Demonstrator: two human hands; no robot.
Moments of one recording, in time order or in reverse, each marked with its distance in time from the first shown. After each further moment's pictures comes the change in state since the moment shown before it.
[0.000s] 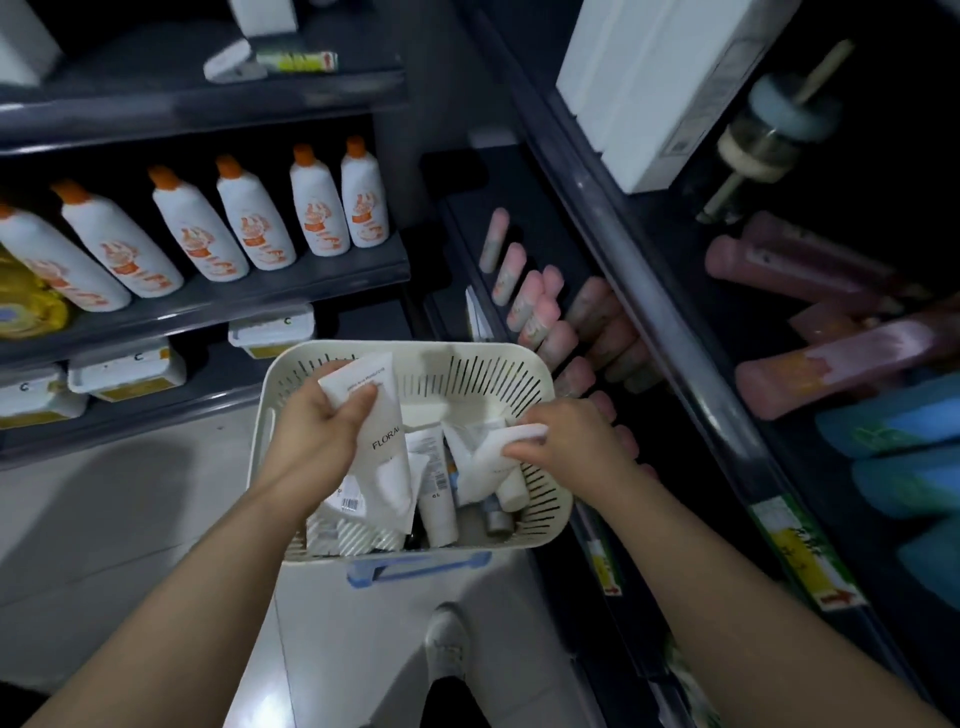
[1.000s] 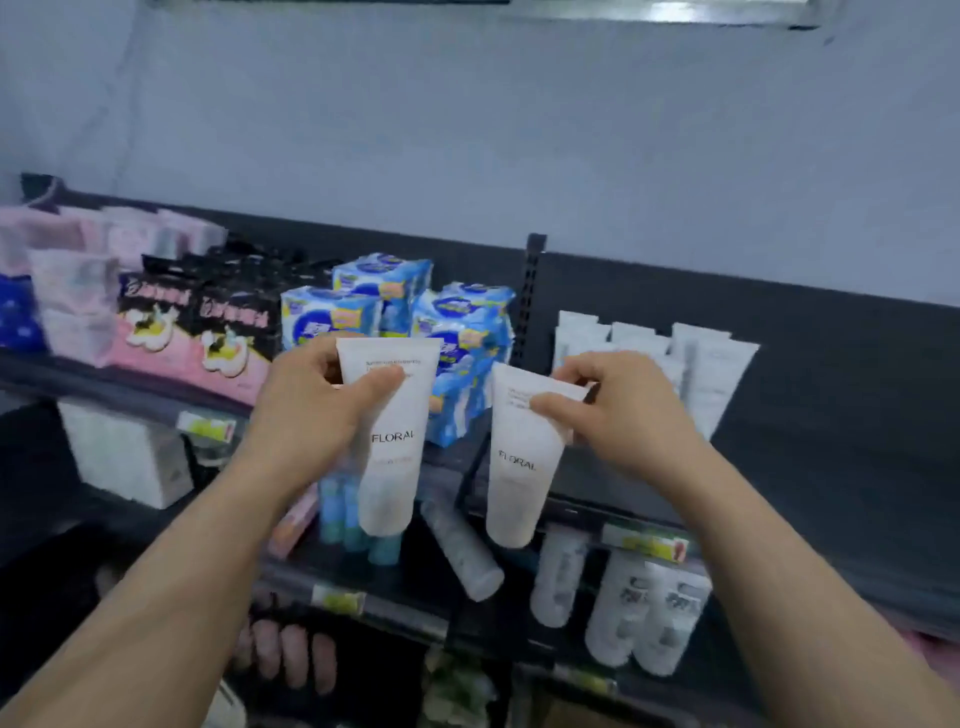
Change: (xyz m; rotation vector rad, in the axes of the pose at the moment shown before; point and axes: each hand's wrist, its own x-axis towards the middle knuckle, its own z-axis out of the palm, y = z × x) left_hand -0.389 0.351 0.135 -0.071 -0.709 0.901; right_hand -0.558 -0.060 -0.328 -0.035 1.080 0.401
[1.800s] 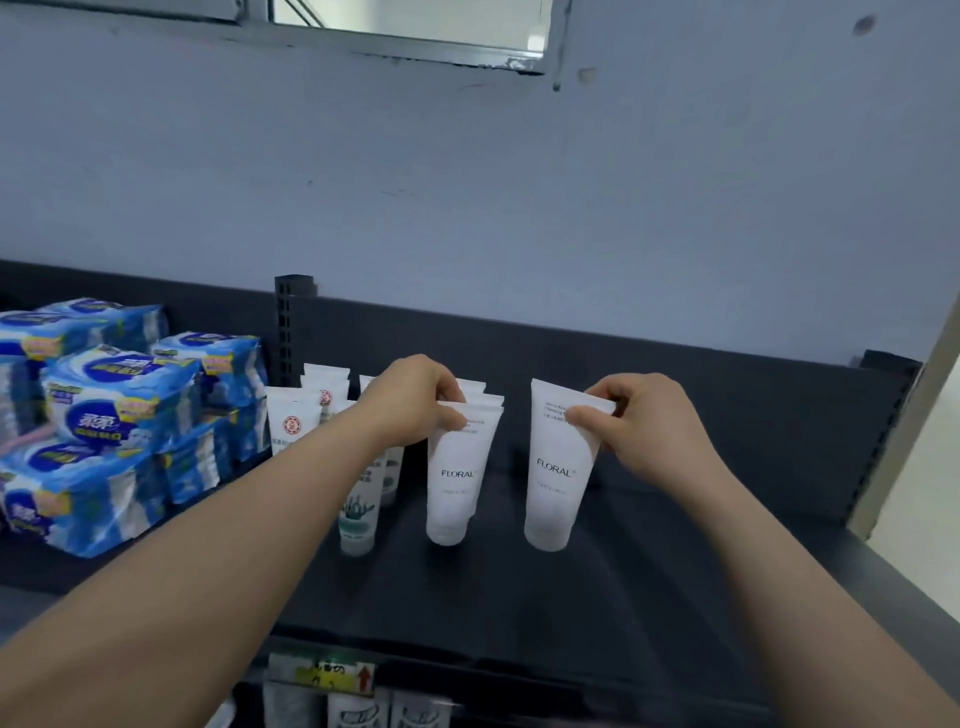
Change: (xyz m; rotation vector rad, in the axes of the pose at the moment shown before) left_hand 0.079 0.082 0.388 0.540 -0.528 0.149; right_hand -0.001 0.278 -0.215 -0.093 0.188 0.268
